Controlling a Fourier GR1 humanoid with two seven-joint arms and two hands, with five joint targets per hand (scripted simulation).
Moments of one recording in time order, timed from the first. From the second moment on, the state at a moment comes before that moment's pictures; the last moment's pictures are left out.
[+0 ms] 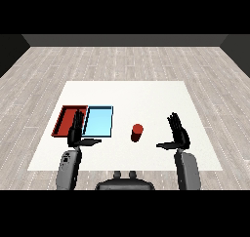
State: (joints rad) left arm -0.04 0.04 0.04 -1.58 0.01 -0.02 -0.41; right arm 0.00 -0.09 -0.13 -1.59 -0.15 0.27 -0.27
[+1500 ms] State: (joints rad) left arm -0.02 0.05 0.07 -1.61 0.07 -0.06 -0.40; right arm -0.14 -0.01 0.07 -1.23 -0.18 0.12 -0.43
